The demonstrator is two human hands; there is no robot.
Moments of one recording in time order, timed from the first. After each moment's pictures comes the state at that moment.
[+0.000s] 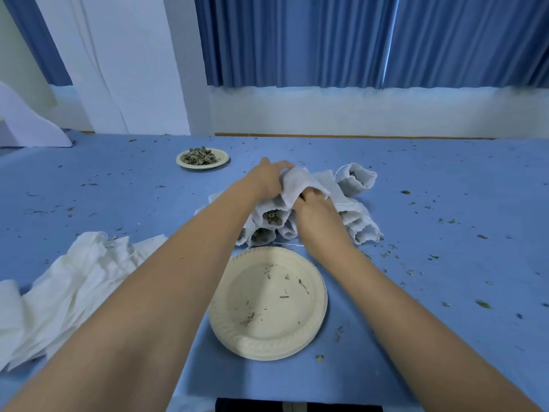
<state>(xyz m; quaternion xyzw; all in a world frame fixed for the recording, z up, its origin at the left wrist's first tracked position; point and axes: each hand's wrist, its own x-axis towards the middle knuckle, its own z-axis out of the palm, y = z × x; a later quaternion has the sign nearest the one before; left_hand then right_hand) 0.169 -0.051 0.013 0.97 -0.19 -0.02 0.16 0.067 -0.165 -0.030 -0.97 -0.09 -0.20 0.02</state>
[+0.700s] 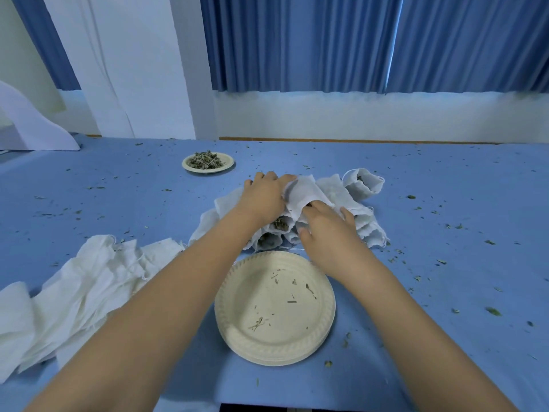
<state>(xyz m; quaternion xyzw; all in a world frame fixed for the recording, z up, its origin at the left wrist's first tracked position) 0.138 -0.036 -0.005 0.97 -0.20 0.11 0.12 0.028 -0.158 -0.020 -0.98 -0.07 -0.14 0.16</state>
